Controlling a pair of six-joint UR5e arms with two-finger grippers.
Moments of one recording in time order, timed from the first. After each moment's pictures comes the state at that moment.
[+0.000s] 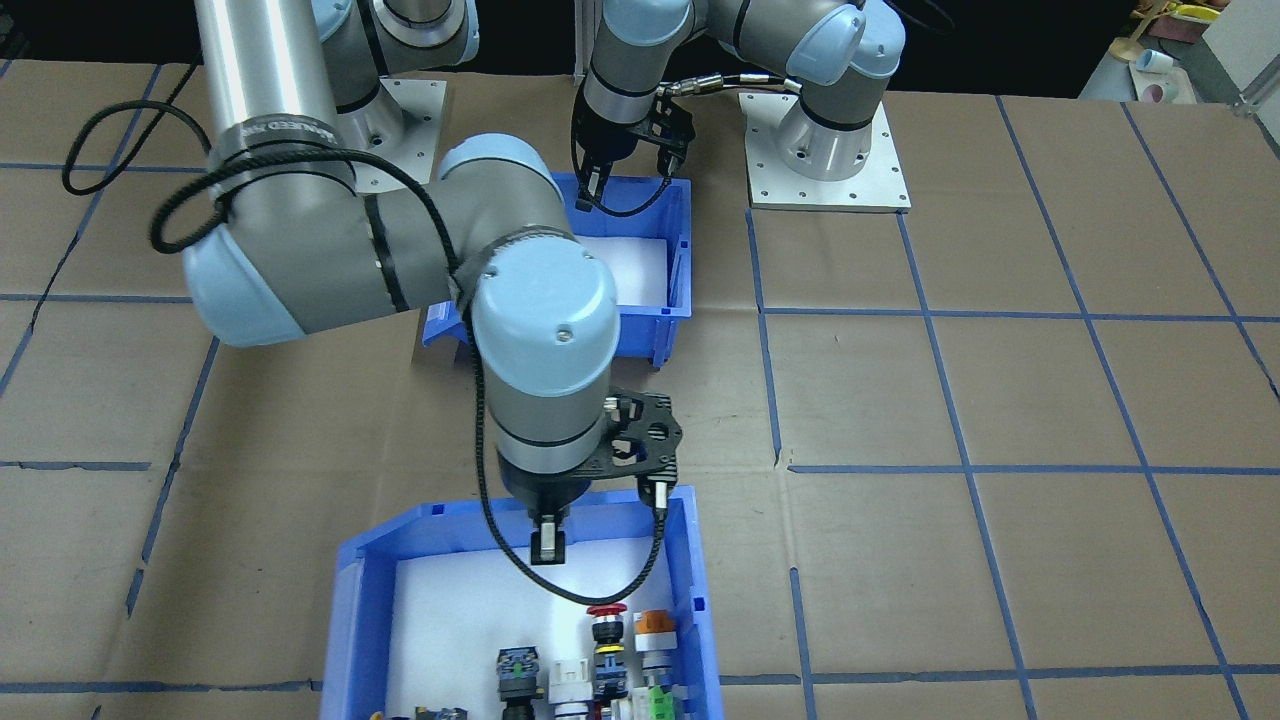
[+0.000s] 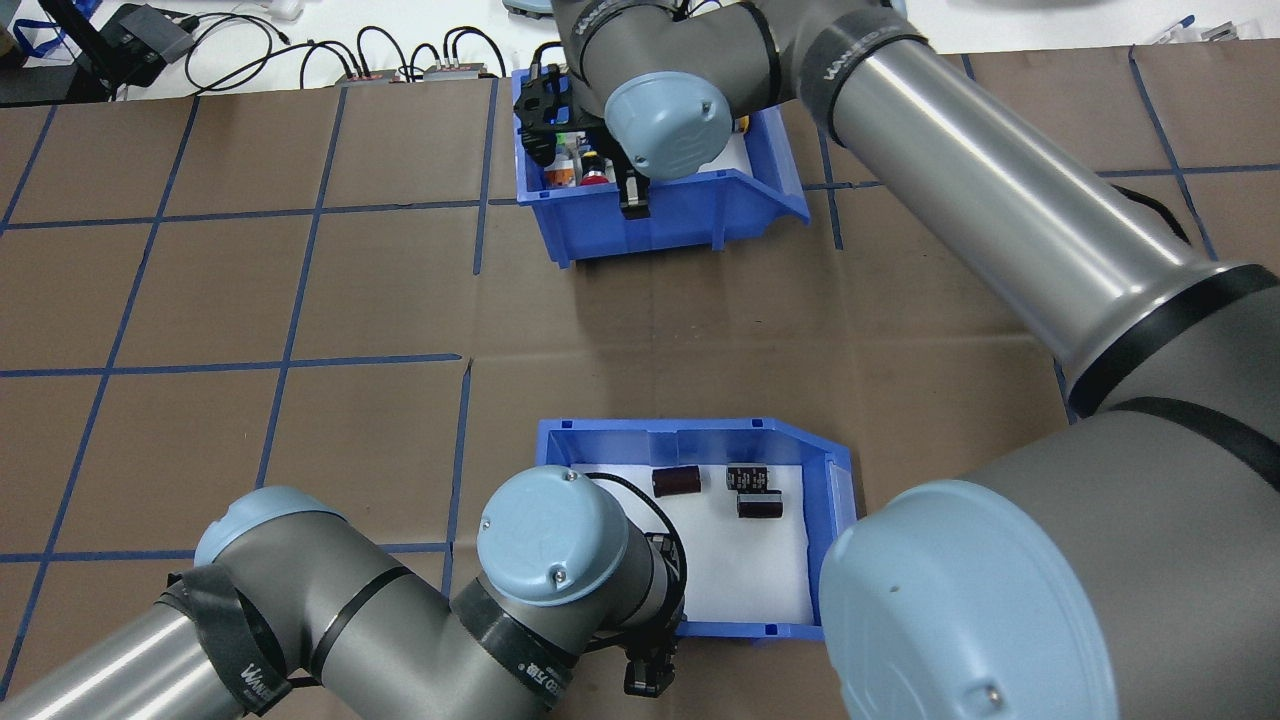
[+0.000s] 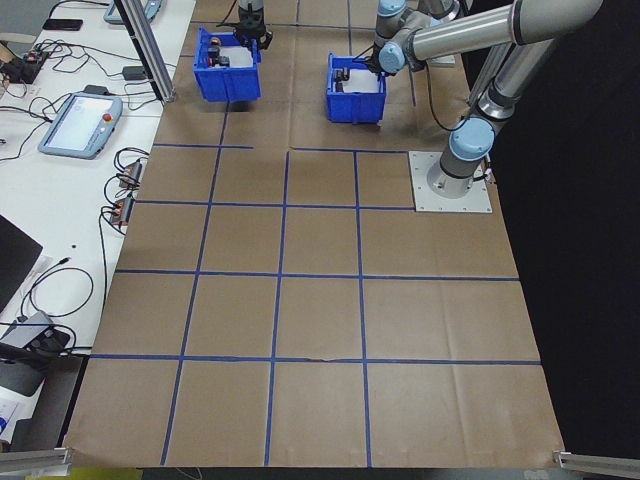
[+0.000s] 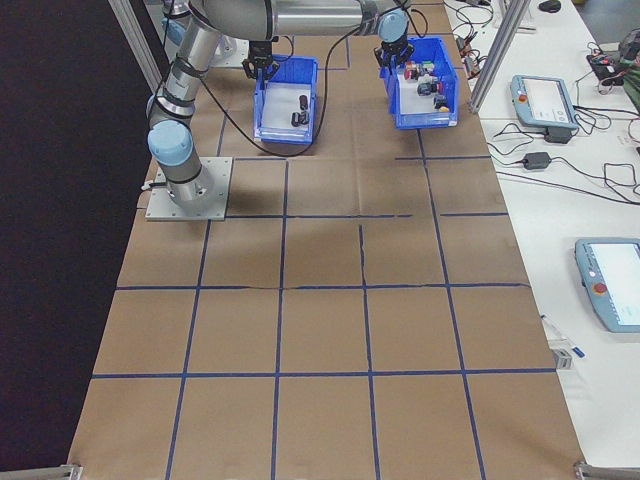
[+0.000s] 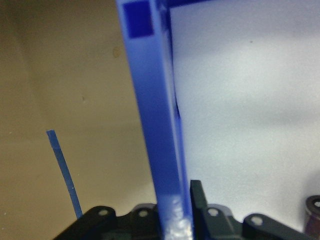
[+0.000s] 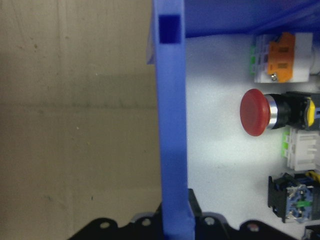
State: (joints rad) left arm -2.16 -1.47 -2.26 -0.91 1.39 -1.99; right arm 1.86 -0.97 1.13 -1.82 -1.63 -1.31
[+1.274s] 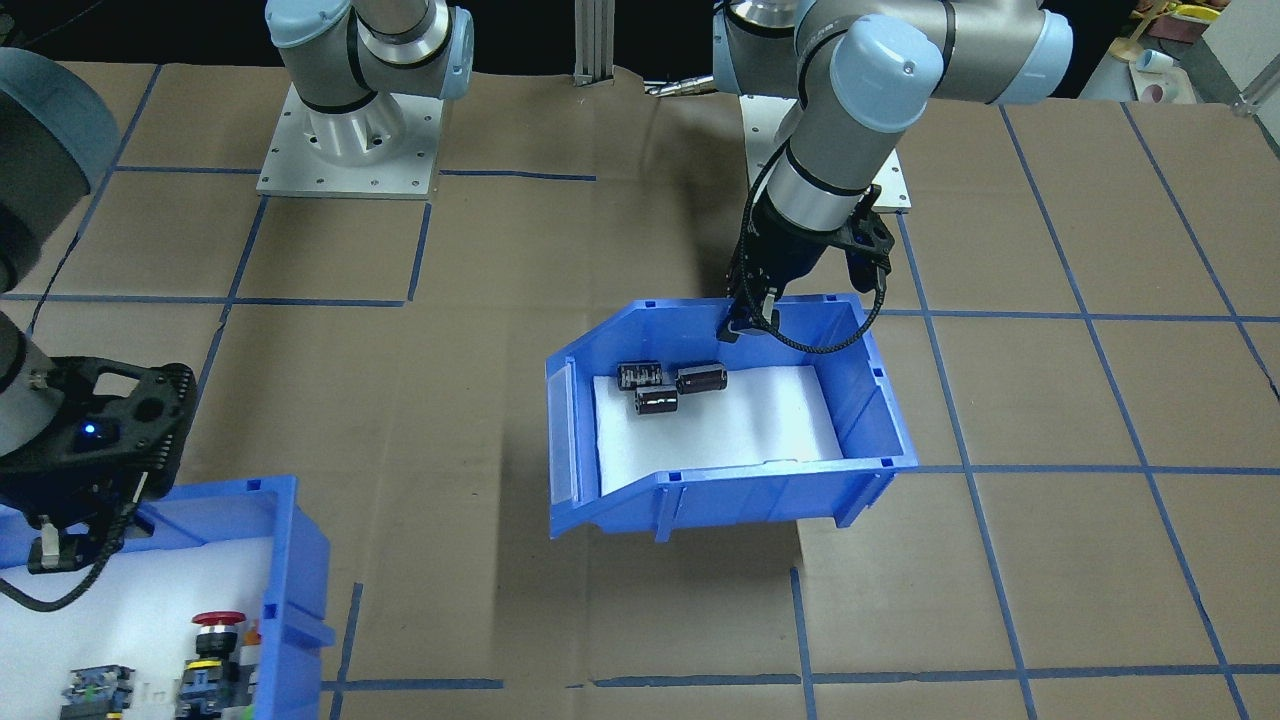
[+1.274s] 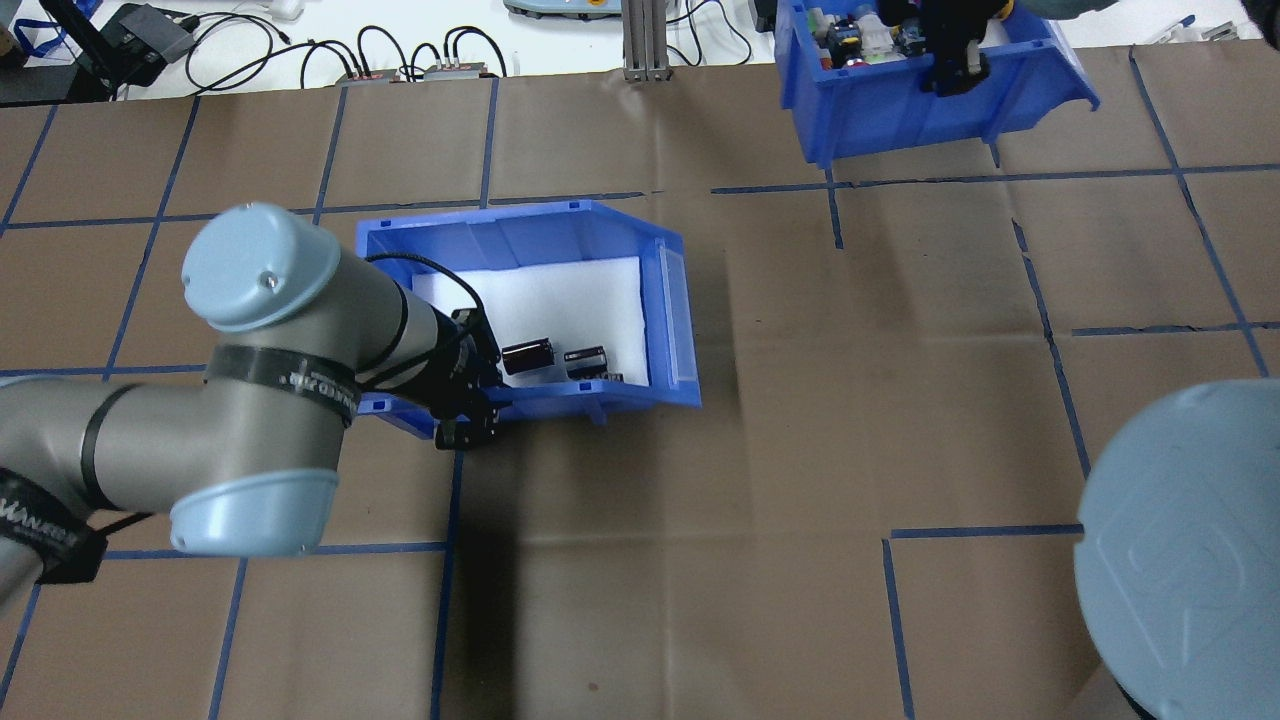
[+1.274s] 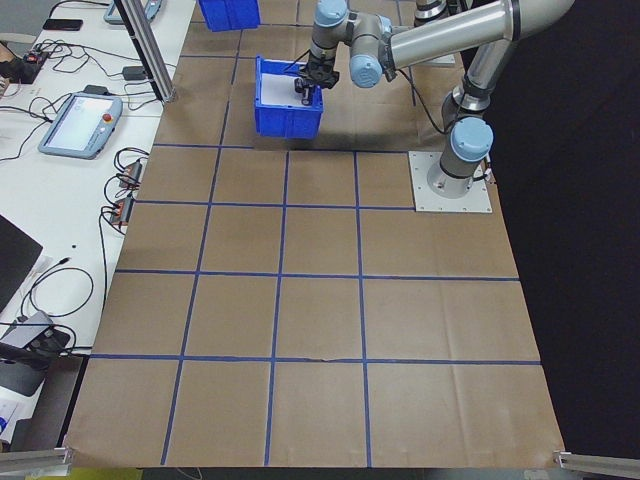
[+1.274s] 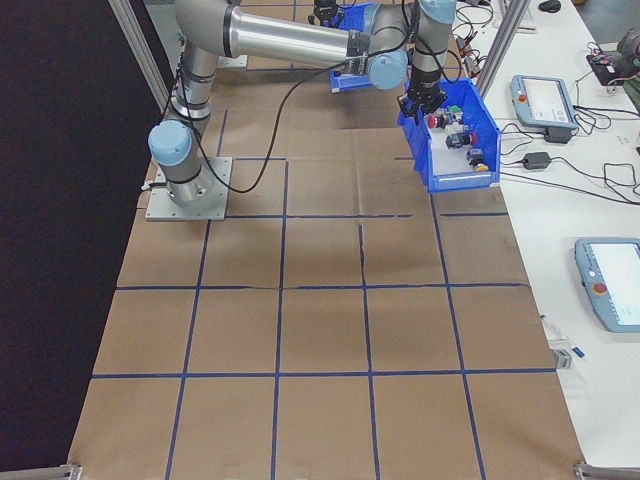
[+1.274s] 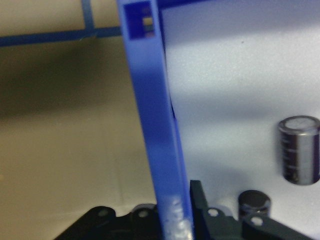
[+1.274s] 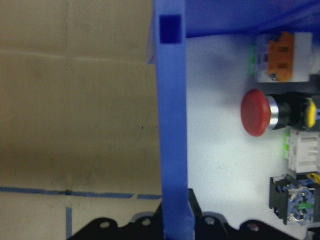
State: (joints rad) left arm -1.64 -1.59 -1.97 -1.02 1.35 -1.58; right arm 1.41 -1.17 1.29 -1.76 -1.61 -1.83
